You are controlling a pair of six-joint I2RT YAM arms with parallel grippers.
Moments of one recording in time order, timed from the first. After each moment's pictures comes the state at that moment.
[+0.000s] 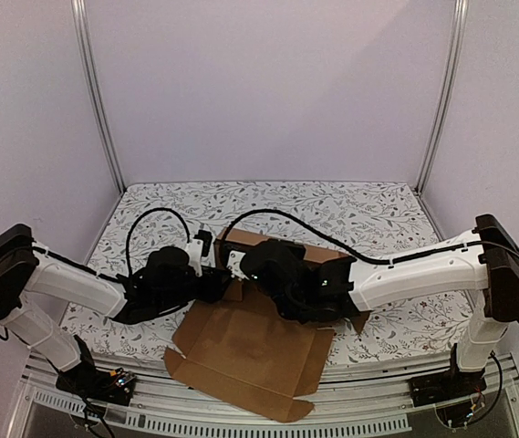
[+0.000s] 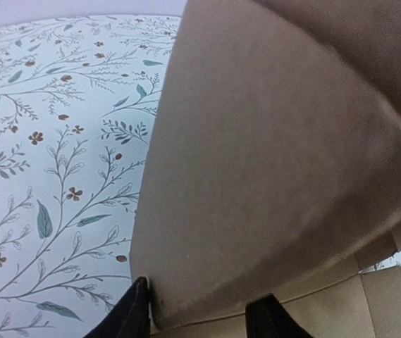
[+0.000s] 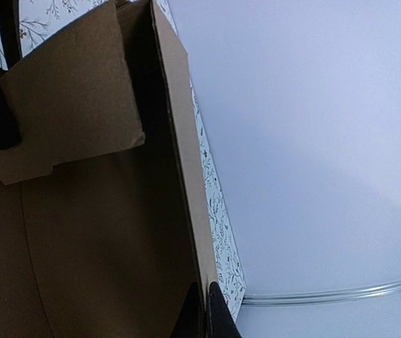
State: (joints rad) left arm -0.90 1.50 0.49 0.56 -0.21 -0.46; right arm 1.30 1.82 1.27 -0.06 1.01 -0.66
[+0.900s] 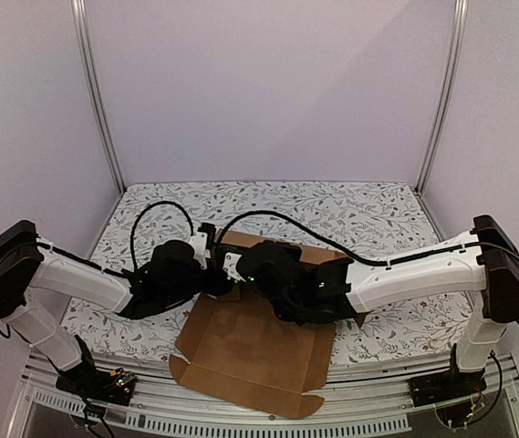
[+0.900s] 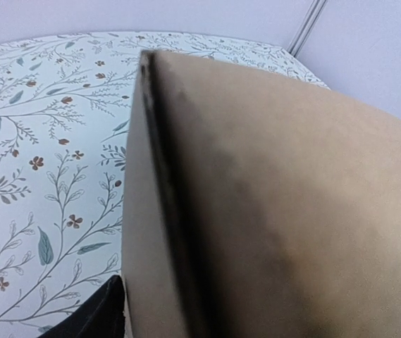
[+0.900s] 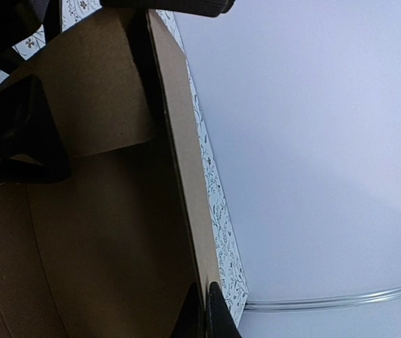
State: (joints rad) left arm -0.90 1.53 0.54 0.56 -0.24 -0.45; right arm 1.31 1.84 1.29 -0.06 0.99 -0.66
